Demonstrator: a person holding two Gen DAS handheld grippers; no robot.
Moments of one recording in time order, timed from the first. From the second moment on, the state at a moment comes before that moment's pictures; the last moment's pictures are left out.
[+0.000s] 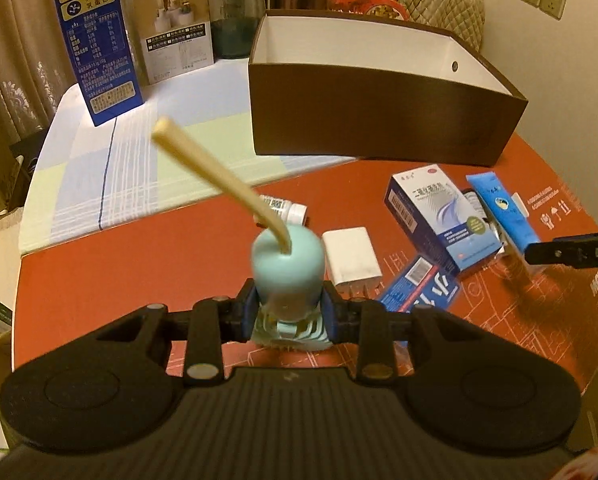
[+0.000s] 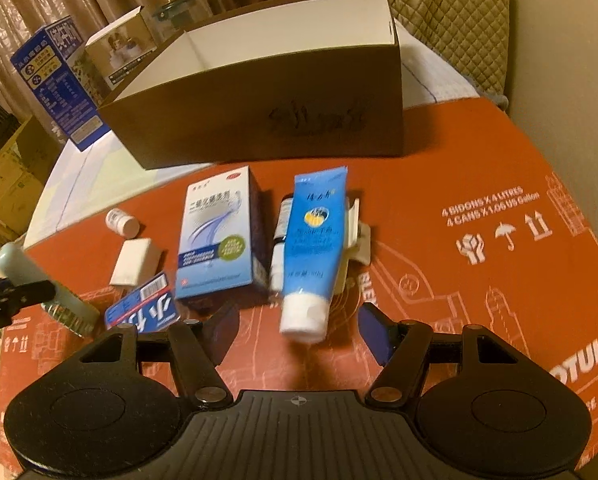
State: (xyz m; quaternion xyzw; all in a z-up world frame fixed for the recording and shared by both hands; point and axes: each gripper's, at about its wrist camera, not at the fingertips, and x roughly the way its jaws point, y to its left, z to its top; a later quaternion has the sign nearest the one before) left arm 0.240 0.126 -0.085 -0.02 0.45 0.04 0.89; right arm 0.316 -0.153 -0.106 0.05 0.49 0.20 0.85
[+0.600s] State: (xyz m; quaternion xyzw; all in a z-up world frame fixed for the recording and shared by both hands) left arm 0.248 0.125 -0.073 -0.03 0.43 0.05 0.90; right arm 0.347 -0.137 -0.133 0.00 0.50 0.21 0.84
